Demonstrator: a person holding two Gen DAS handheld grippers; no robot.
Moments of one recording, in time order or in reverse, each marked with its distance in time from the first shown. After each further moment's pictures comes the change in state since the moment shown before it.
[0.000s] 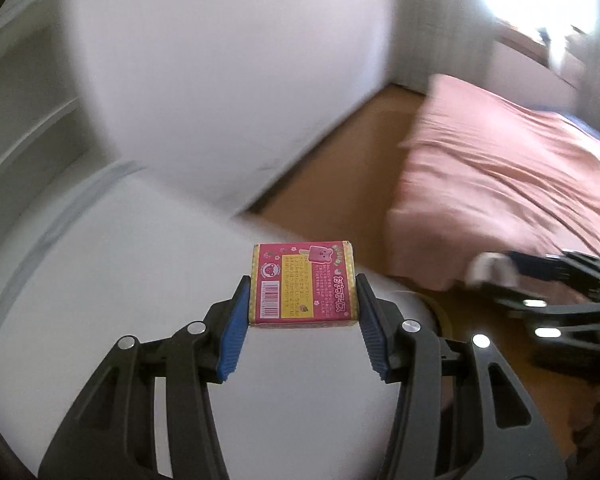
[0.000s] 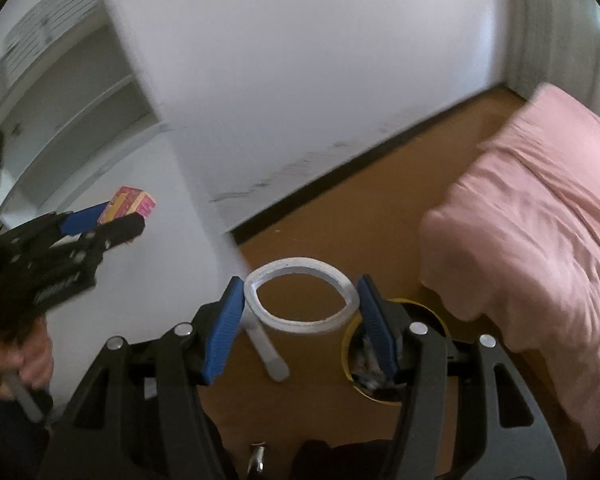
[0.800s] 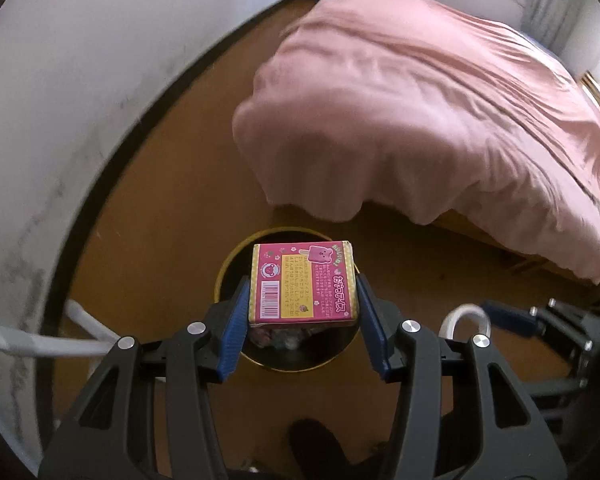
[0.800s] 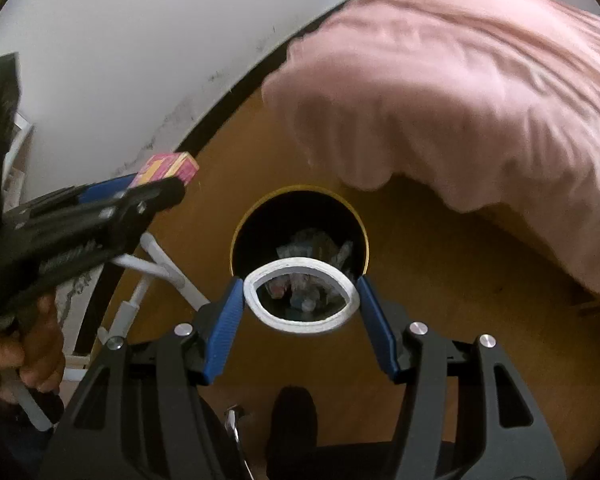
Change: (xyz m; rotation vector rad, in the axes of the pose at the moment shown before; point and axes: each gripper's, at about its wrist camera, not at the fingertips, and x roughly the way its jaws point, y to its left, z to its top) left arm 0.212 -0.176 -0.045 0.117 0.316 -0.219; right arm 0.074 -0.183 -0.149 0.330 0.223 -0.095
